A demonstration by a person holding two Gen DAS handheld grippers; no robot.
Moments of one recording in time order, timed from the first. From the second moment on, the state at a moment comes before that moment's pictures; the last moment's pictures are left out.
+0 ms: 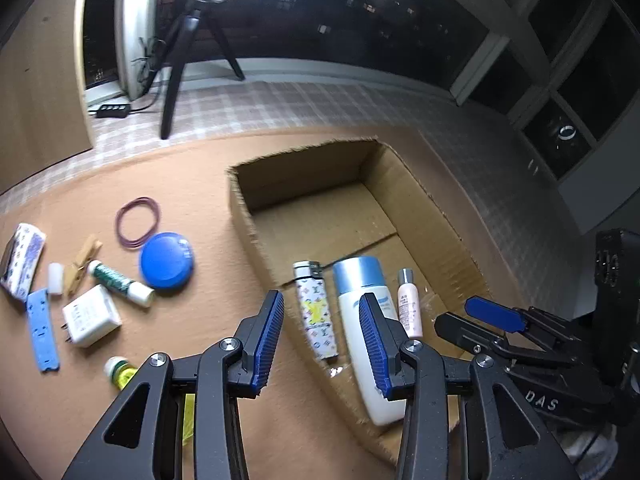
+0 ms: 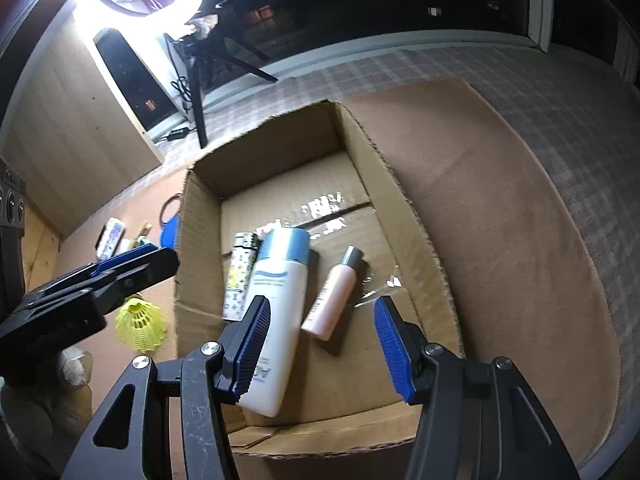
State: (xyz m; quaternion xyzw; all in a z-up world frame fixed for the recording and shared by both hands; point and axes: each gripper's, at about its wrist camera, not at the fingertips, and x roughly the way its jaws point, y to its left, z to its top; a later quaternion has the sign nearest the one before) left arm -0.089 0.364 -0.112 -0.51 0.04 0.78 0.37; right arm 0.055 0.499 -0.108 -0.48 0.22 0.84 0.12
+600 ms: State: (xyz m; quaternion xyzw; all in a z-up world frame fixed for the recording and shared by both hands) left arm -0.105 0.216 -0.134 -0.53 -0.02 0.80 0.29; right arm 0.009 0.429 -0.081 -0.48 0.17 0.86 0.03
